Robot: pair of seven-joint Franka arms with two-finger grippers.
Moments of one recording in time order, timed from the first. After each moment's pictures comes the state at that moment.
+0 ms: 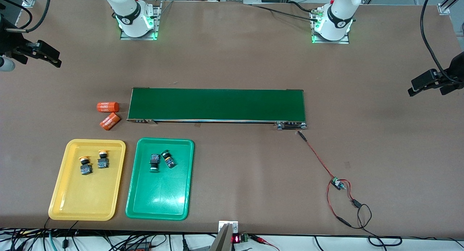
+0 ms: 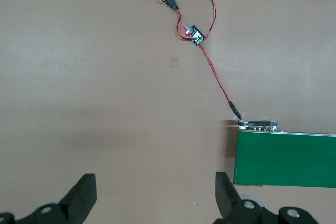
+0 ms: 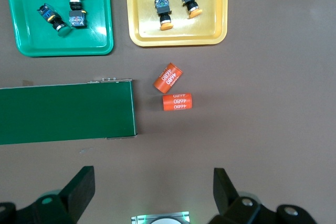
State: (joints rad) left arm 0.14 0.08 -0.09 -1.48 -0.03 1.59 -0.03; right arm -0.10 -0.06 0.12 -1.61 -0.06 1.49 0.09
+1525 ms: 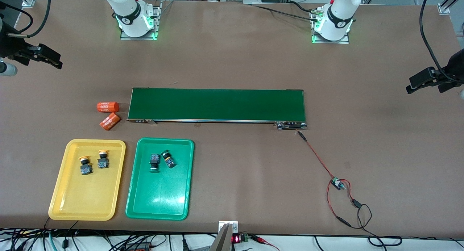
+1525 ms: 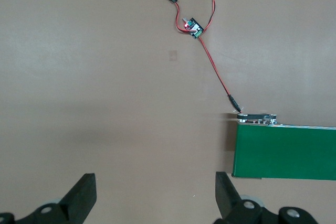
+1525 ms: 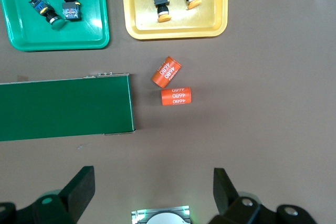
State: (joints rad) left arm 0.14 0.08 -0.10 -1.48 -0.03 1.57 -0.03; right arm -0.05 -0.04 0.06 -1.61 -0.06 1.47 0.09
